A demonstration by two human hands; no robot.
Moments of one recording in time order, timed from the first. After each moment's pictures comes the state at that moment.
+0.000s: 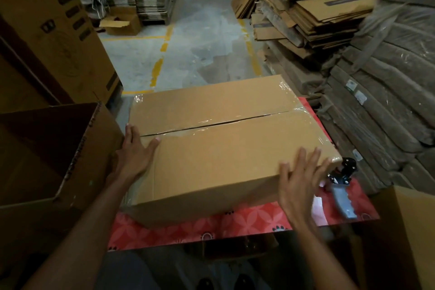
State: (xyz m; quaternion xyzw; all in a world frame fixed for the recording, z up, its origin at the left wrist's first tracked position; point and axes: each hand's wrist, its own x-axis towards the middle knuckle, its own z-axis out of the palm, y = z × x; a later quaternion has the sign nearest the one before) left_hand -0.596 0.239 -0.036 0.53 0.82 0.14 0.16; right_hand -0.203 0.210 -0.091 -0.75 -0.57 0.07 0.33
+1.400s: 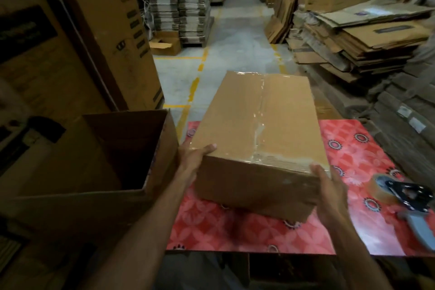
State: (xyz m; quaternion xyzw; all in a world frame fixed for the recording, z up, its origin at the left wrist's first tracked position) left_hand -0.666 0.200 -0.016 0.33 0.65 0.55 0.40; right_hand -0.328 0.201 -0.076 -0.65 -0.33 0.44 0.52
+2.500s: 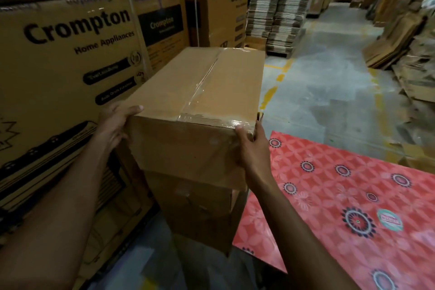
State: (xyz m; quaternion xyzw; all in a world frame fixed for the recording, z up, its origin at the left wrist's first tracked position) left_hand -1.049 -0.005 0.094 0.15 0.74 0.63 0.19; right_hand -0.743 0.138 0.046 -0.38 -0.62 0.52 0.44
